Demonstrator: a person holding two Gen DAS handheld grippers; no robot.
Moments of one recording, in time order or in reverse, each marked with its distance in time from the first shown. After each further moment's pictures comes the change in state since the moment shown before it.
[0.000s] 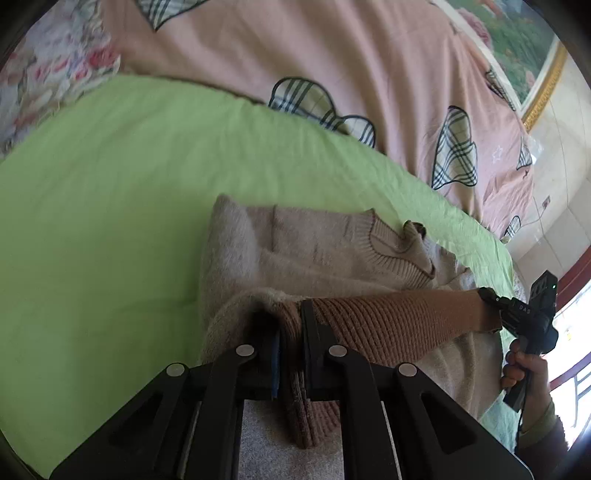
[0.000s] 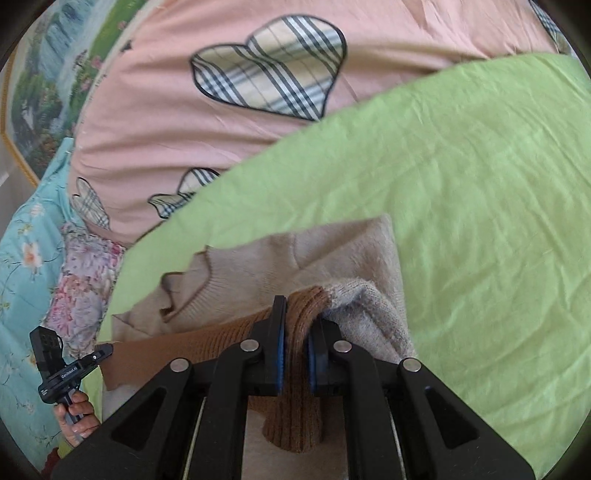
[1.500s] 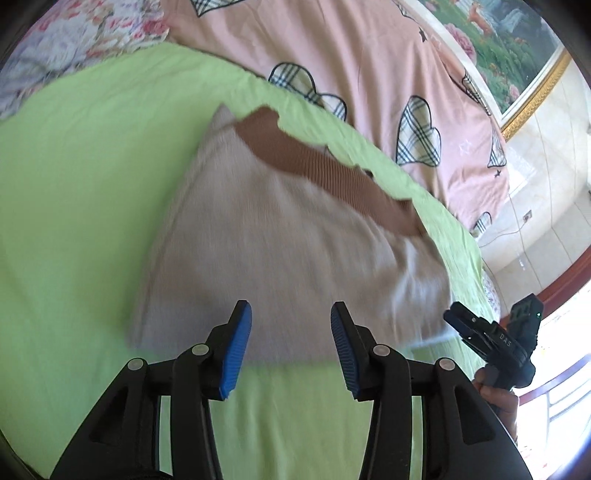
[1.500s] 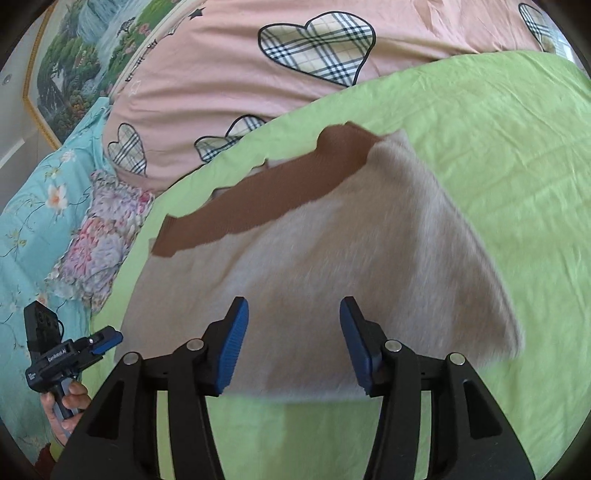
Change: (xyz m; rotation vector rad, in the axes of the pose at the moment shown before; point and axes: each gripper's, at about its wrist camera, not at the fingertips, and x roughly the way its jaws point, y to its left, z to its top) left arm -0.109 -0.047 -0.154 -0.122 -0.001 -0.056; right arm -0.081 0.049 -0.123 -0.082 0.017 0.030
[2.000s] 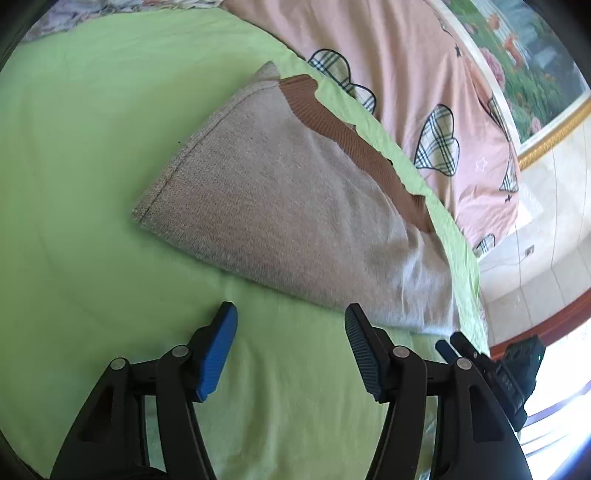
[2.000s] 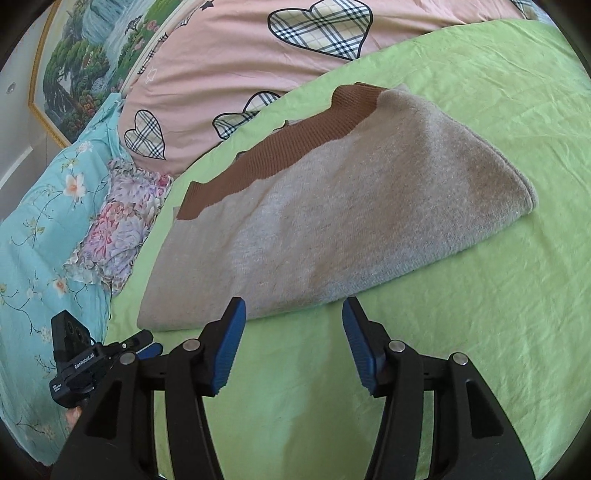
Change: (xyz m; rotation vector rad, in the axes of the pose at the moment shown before) left arm 0.013 0.016 -0.043 -0.181 -0.002 -0.007; right arm -0.011 0.020 -0.055 0.041 0.023 0.048
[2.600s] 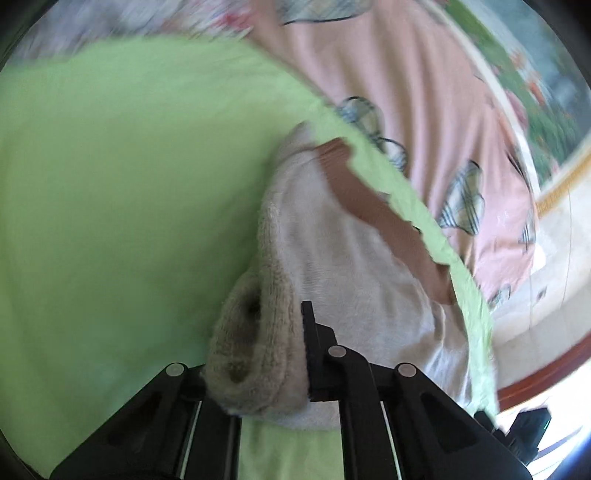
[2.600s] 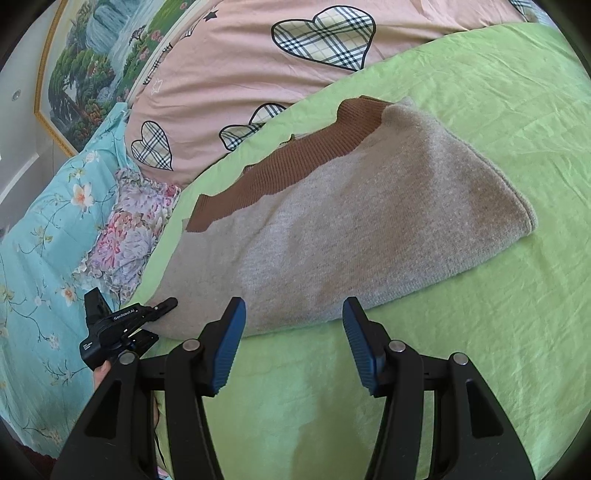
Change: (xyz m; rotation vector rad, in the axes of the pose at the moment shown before) left arm 0.017 -0.001 0.069 0.000 -0.162 0.065; right arm -0.008 -0.007 0.012 0.020 -0.033 0.027
